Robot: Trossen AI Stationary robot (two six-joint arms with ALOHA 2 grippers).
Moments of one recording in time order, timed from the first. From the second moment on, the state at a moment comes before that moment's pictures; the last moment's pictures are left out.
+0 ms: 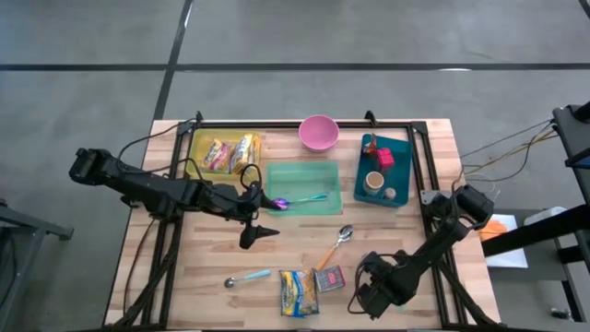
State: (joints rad) left arm -0.21 1.21 0.75 0.04 -0.06 -0.32; right arm 0.81 1.89 1.21 -1.02 0.04 1.73
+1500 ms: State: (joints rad) left arm -0.23 1.21 0.75 -0.03 -0.10 -0.36; right arm -0.06 1.53 1.30 -0.69 0.13 0.22
